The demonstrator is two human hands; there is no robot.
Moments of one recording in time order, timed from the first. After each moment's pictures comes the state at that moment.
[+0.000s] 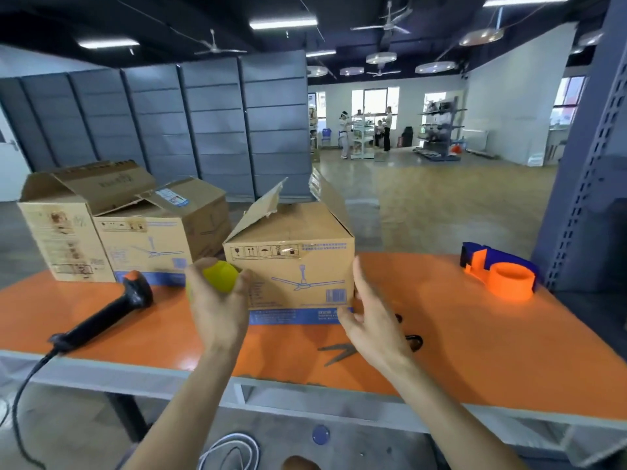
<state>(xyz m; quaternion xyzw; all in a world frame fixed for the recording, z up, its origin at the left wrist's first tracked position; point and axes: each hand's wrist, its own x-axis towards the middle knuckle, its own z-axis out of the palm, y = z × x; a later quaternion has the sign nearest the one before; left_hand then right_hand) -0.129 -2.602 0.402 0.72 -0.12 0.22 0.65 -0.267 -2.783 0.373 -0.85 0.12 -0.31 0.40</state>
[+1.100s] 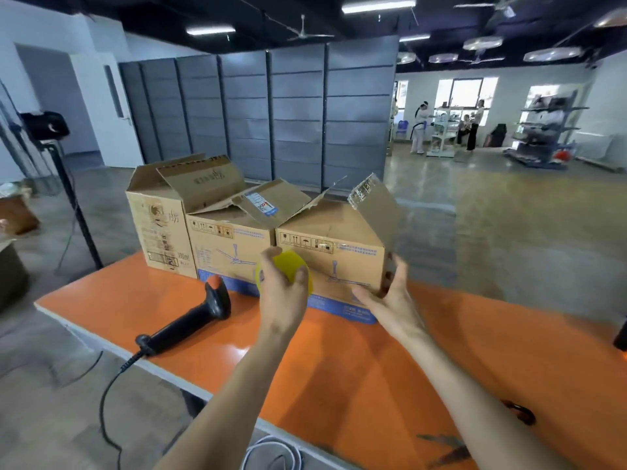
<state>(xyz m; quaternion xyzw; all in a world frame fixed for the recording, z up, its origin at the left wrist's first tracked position) -0.020 -2.593 0.424 0.76 -0.11 0.13 0.62 -0.069 -2.788 0.391 -0.83 0.13 -0.25 0.49</state>
